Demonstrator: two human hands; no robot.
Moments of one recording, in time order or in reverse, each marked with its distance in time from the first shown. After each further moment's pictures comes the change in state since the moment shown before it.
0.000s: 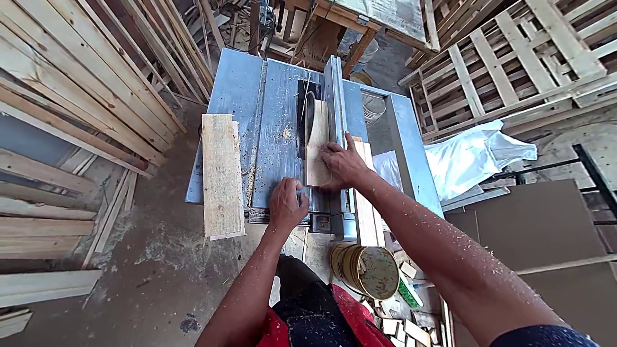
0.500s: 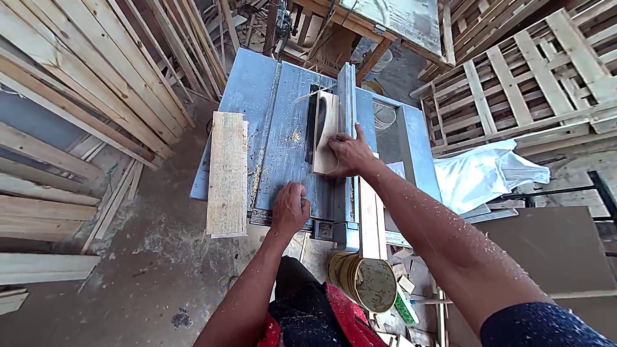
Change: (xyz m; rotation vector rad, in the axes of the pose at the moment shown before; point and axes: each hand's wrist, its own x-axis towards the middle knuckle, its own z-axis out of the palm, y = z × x) left_hand -0.002 -0.001 -0.001 -0.035 0.015 0.002; right_hand 0.045 0.034 -0.008 -0.023 -0.023 0.018
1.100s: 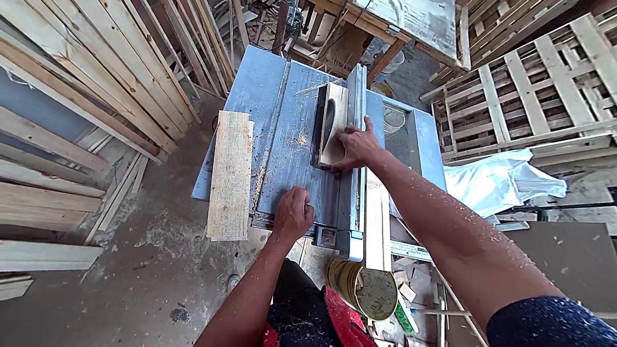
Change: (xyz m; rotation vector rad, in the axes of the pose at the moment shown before) left_hand -0.001 -0.002 0.001 0.003 0.008 -0.005; right_hand 0.038 0.026 -0.004 0.002 -0.019 0.011
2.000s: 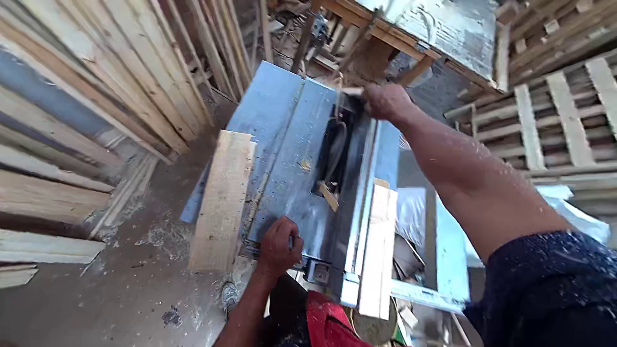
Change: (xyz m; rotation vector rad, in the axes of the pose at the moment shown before) left_hand -0.006 -0.032 0.012 -0.048 0.079 -0.086; right_hand 0.156 0.111 -0.082 0.090 0.190 0.029
